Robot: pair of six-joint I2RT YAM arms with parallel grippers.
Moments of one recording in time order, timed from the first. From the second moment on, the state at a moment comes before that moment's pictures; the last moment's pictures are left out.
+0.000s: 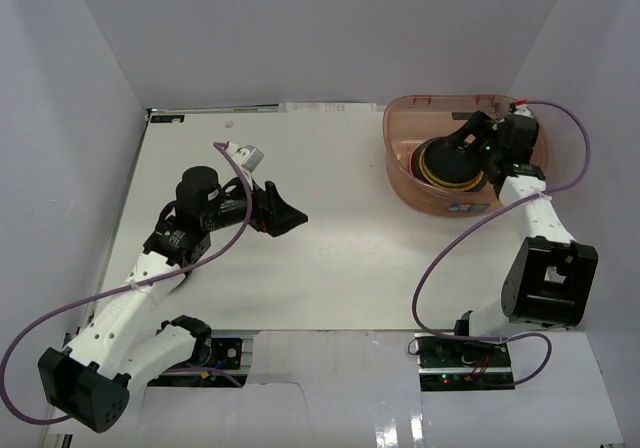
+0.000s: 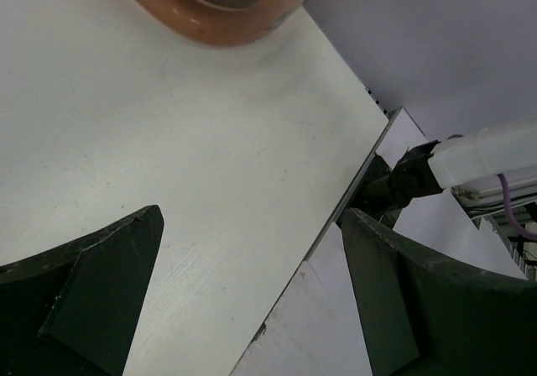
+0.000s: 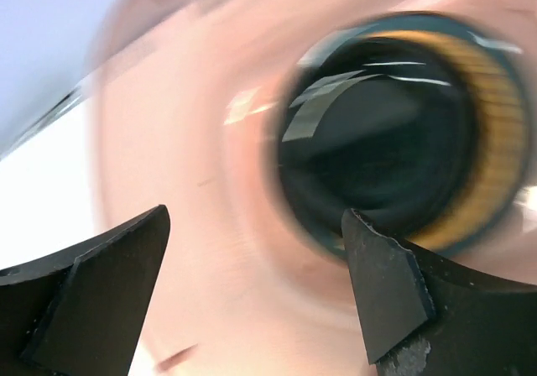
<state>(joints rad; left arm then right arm) -0.44 0.94 0.86 -0.23 0.61 -0.40 -0.17 1.50 1.11 -0.12 -0.23 0.51</state>
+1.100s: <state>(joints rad) -0.55 0.72 1.01 -0.23 0.40 -0.54 1.14 2.59 2.07 0.08 -0.23 0.78</state>
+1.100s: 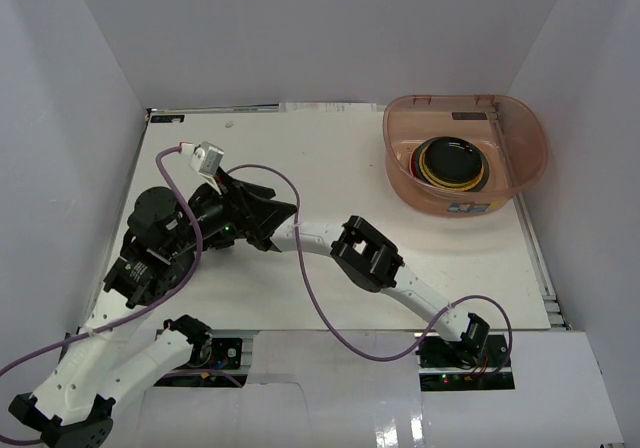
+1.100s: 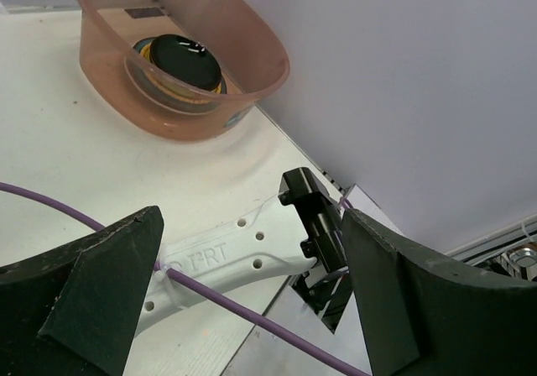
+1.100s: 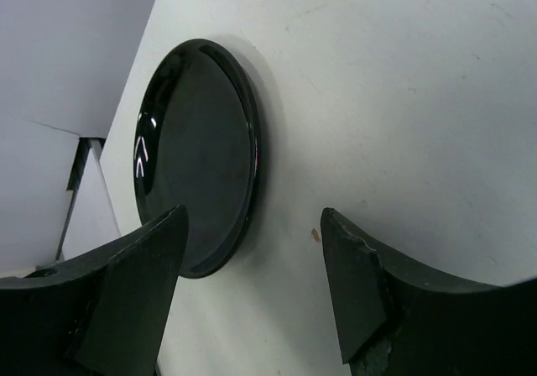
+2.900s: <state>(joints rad) -0.55 0.69 0.78 -0.29 -0.10 -0.37 0.01 1.25 0.96 -0.01 -0.11 0.43</state>
